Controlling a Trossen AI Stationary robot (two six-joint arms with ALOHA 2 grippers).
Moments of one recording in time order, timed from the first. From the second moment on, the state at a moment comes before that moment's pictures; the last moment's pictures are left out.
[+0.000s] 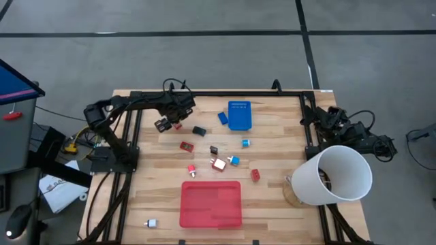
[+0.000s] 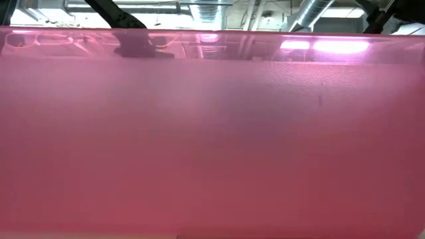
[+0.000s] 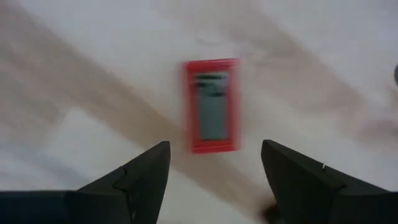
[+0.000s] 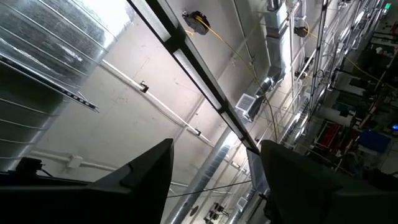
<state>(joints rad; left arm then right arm) 0.56 1.68 1.05 -0.84 -0.18 -1.63 0.08 0.02 0.12 0.72 0.45 0.86</state>
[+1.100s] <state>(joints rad) 0.57 1.69 0.89 -0.63 -0.16 -1.44 0.08 0.02 0.12 0.72 0.45 0.86</state>
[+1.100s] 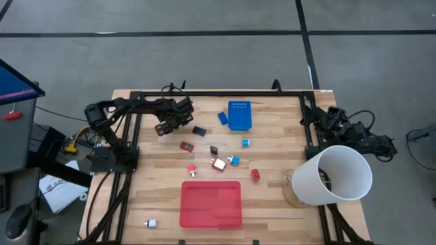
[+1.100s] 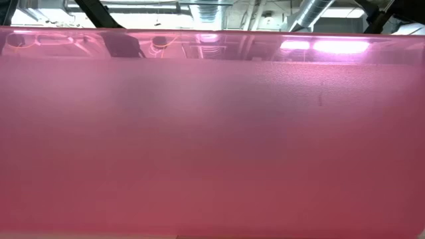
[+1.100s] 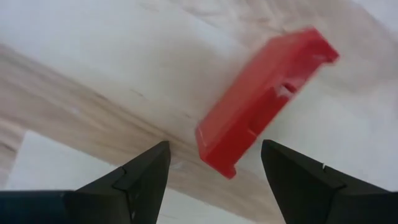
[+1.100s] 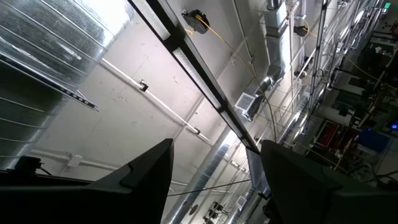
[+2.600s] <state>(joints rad) 0.46 1.68 0.89 -0.58 -0.26 -1.02 0.08 0.02 0.12 0.74 0.46 0.84</state>
